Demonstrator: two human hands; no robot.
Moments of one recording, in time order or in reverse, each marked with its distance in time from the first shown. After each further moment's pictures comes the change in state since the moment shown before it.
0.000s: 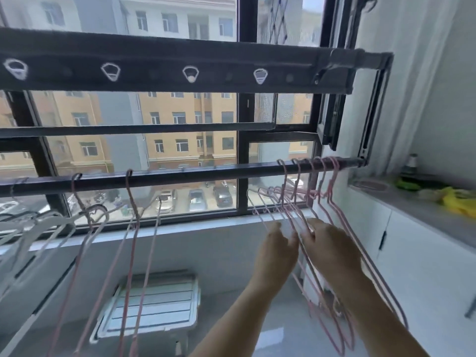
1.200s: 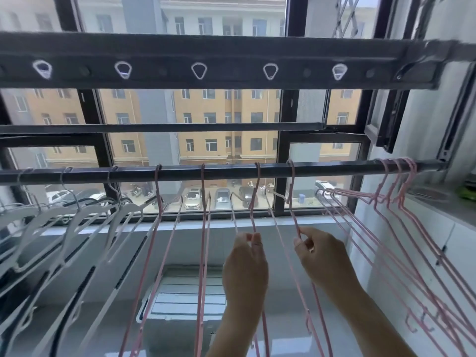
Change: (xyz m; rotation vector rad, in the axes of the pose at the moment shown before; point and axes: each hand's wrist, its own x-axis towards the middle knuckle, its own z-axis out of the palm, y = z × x) left_hand -0.058 -0.073 -0.137 0.096 0.520 0.039; right_hand -0.049 -0.114 0.034 0.432 -0.094 -0.205
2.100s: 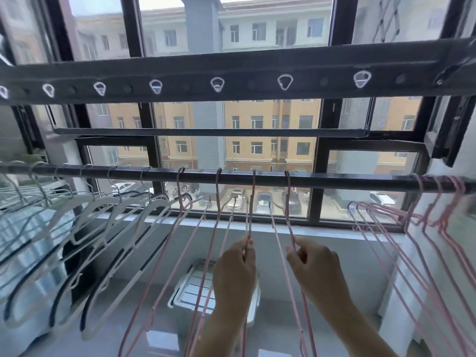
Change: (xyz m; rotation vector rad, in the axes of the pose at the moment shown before) left_hand 0.001 -0.003 0.002 0.219 0.168 0.016; right_hand 0.009 0.006 0.002 0.253 -0.046 -0.258
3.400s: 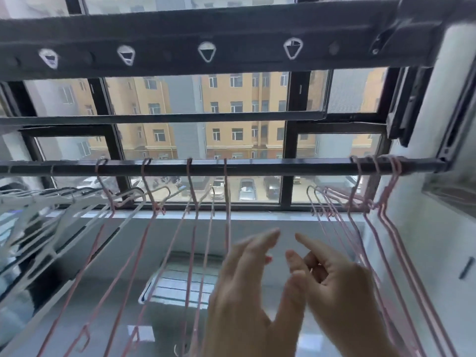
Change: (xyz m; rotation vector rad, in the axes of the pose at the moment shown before) left_hand -0.067 0.119 0.004 -0.239 -0.021 0.433; right_hand -0.028 0.030 -0.094 0.049 0.079 0.037
